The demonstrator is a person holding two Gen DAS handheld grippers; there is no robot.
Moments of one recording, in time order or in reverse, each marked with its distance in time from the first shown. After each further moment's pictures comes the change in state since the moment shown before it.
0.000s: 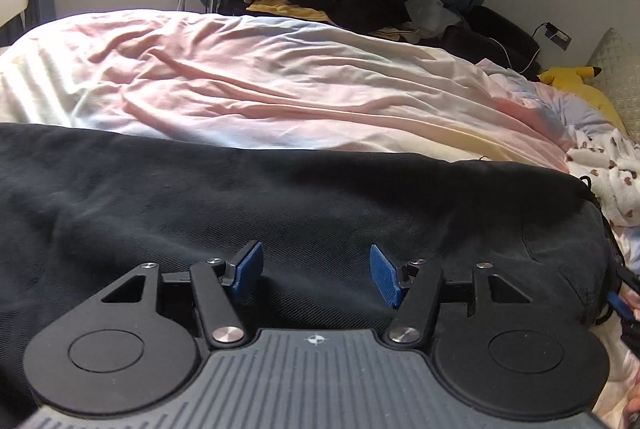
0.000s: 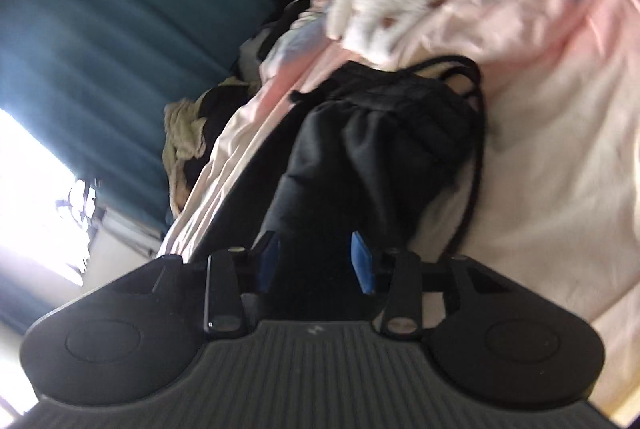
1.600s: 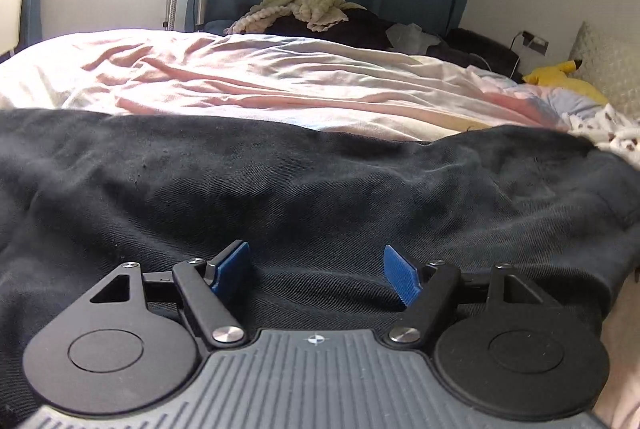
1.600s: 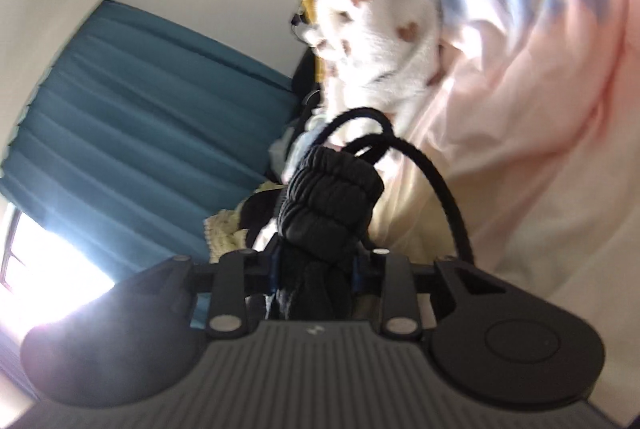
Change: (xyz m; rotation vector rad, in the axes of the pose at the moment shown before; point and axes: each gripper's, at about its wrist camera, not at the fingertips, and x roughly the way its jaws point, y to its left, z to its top) left arm 0.018 0.029 -0.071 0.101 -0.179 -0.027; right arm 0.042 -0.042 0.043 0.186 -0.261 0.172
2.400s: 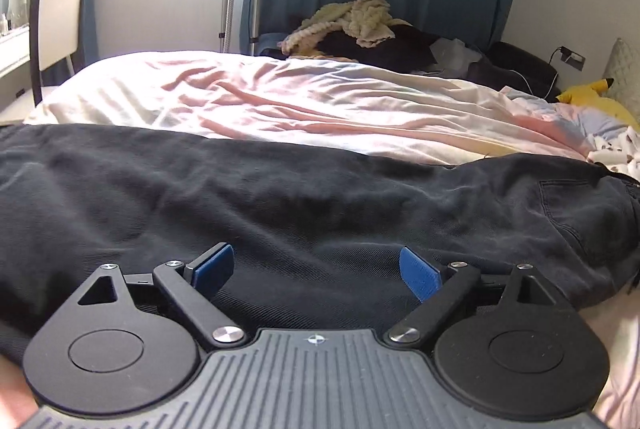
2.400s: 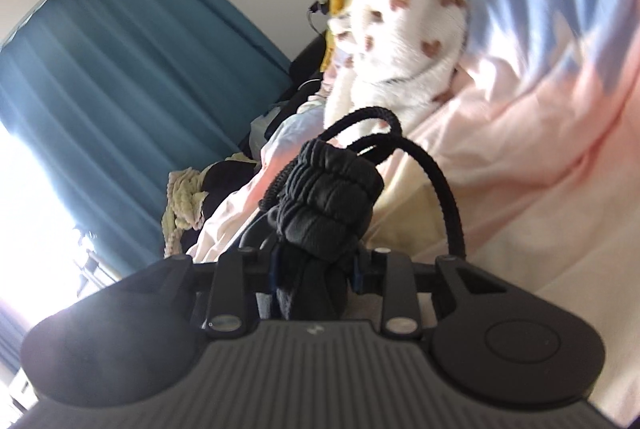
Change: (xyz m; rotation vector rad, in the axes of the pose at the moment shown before) left arm -0.099 -0.002 0.013 -0.023 0.003 0.185; right arm 0.001 0.021 -0.006 -0.334 0.017 -0.078
